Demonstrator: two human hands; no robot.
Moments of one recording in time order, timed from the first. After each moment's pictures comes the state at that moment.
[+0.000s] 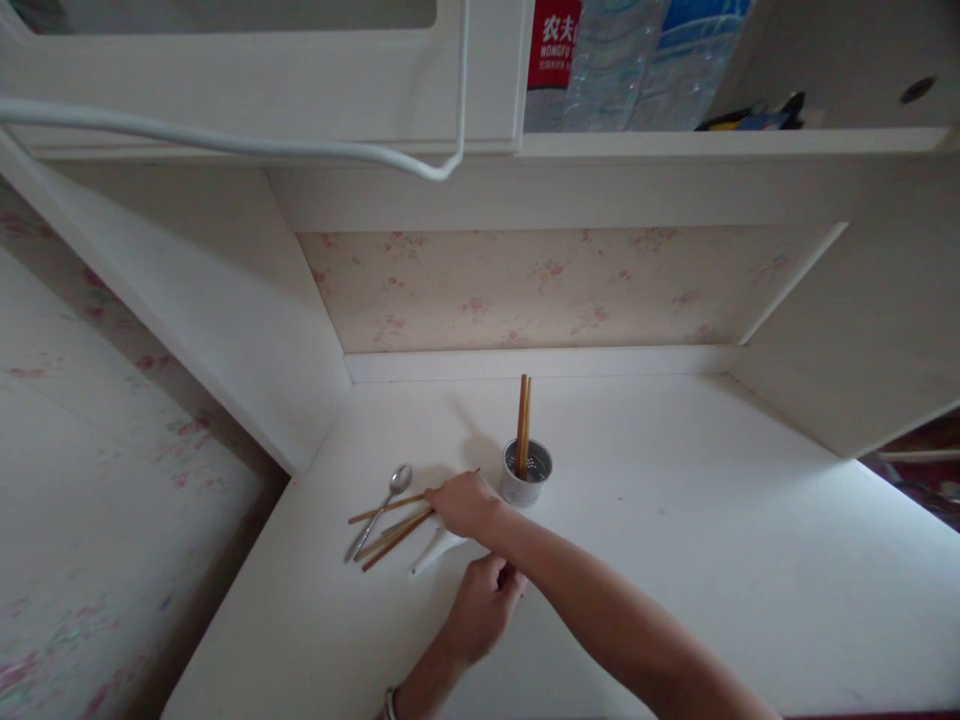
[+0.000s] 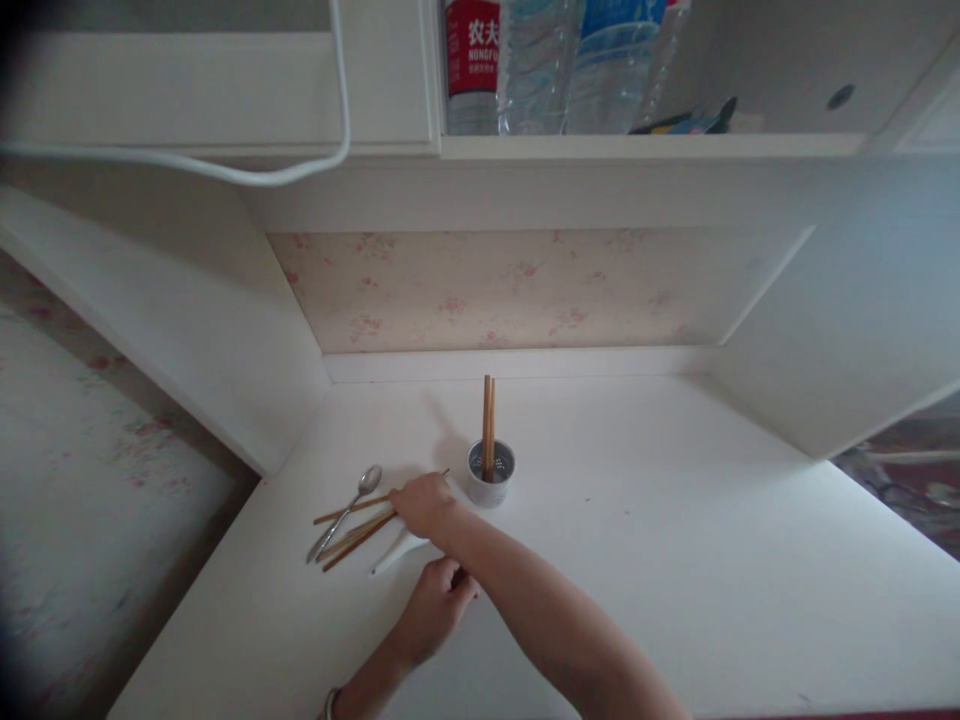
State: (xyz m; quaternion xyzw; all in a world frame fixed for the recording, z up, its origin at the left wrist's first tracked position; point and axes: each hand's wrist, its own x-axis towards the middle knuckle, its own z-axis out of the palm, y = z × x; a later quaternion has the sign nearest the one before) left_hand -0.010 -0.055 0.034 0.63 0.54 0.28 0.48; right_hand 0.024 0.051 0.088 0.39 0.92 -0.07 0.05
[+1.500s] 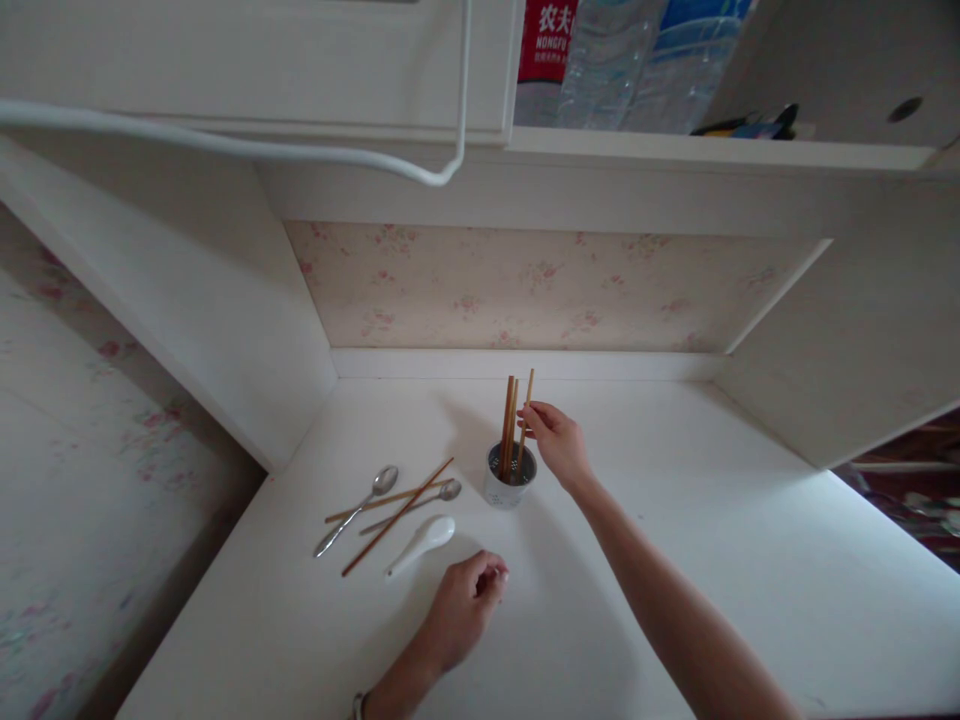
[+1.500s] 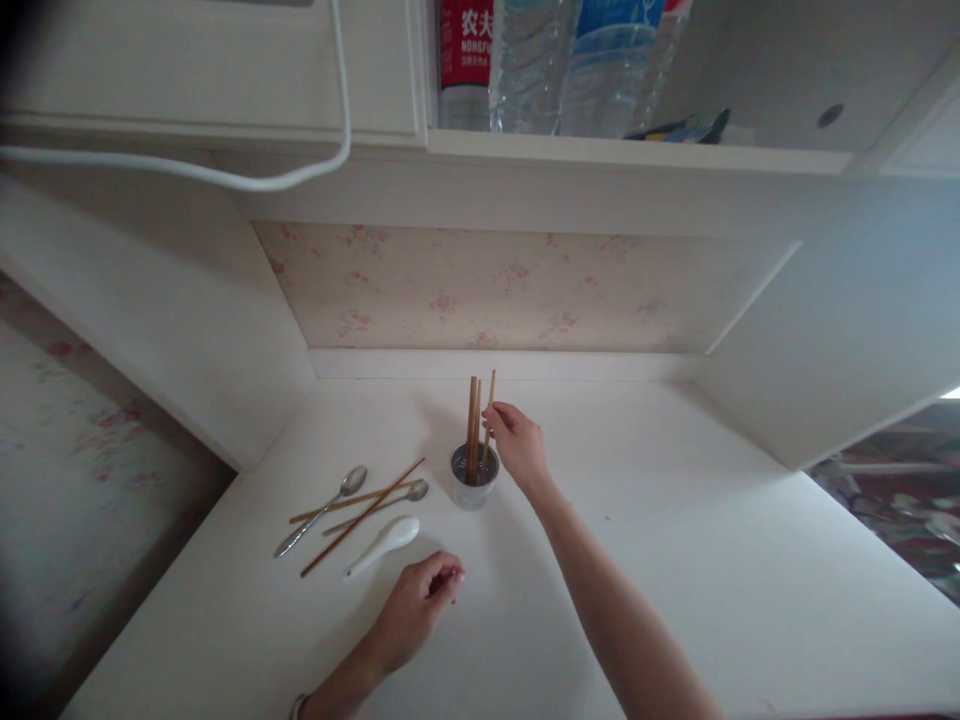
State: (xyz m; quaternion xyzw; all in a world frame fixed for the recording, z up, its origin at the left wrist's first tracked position) left_hand -0.009 -0.058 0.033 0.64 0.50 0.30 0.50; right_hand 0.172 0.107 0.103 0.53 0.52 -0.37 -0.55
